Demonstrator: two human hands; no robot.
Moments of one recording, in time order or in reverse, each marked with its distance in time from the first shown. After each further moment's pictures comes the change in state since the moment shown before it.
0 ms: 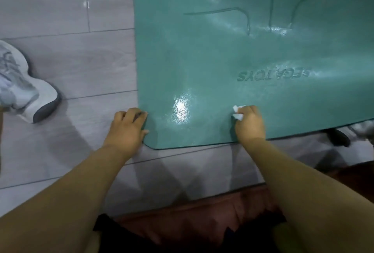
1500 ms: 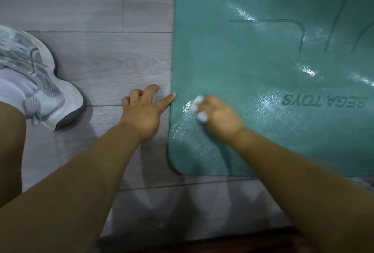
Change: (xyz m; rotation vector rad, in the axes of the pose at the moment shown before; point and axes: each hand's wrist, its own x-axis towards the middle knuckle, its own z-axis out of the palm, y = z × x) left_hand 0.072 -0.050 -0.030 0.068 -0.027 -0.100; right_hand 0.054 -0.144 0.074 -0.187 -0.307 -0.838
